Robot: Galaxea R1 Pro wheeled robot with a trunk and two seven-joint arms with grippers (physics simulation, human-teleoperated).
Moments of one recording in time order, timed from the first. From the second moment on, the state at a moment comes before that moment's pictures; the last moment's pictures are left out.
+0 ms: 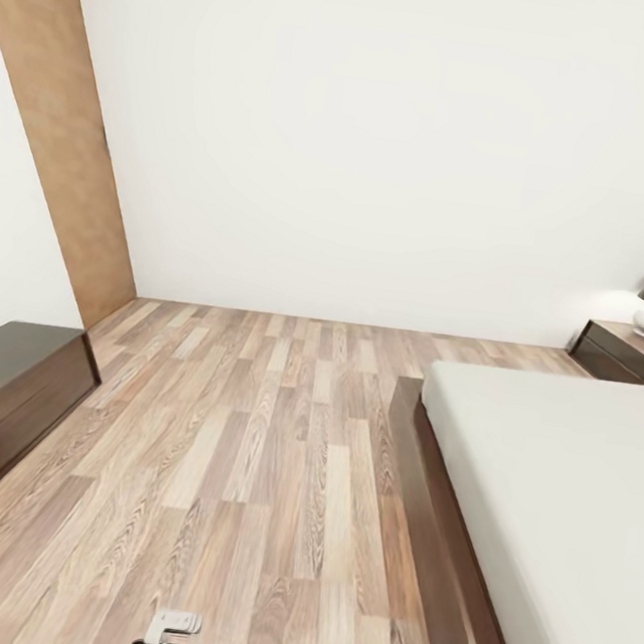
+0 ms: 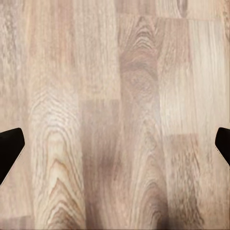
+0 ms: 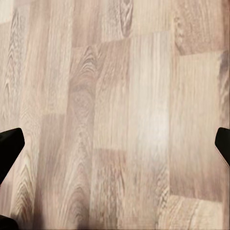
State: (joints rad) left arm -0.51 0.00 -0.01 -0.02 0.06 -0.10 -0.24; right arm -0.41 -0.13 -0.16 -0.19 -0.06 -0.04 0.57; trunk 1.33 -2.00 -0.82
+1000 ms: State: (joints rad) left arm -0.51 0.00 -0.01 -0.02 0.06 -0.09 -0.24; right arm -0.41 -0.13 -0.16 -0.19 -0.06 -0.04 0.57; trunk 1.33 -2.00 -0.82
